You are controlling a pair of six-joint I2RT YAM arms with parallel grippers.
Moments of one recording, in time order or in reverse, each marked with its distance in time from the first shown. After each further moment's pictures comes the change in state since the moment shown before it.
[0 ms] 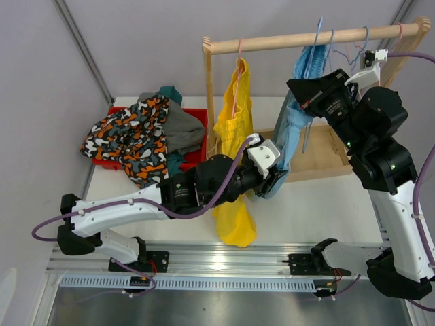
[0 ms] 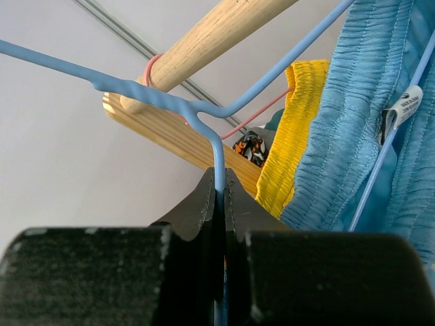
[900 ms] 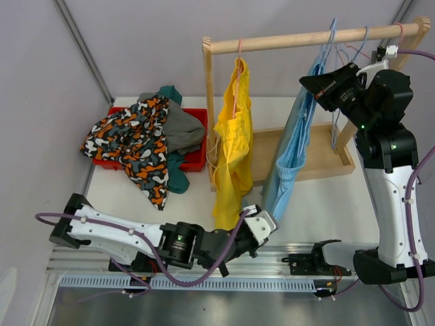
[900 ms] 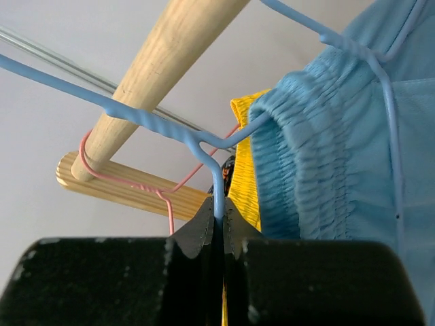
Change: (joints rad) left arm -0.406 -0.109 -0.306 0.126 -0.351 -0.118; right arm -0.319 0.085 0.040 -0.086 -0.292 0.128
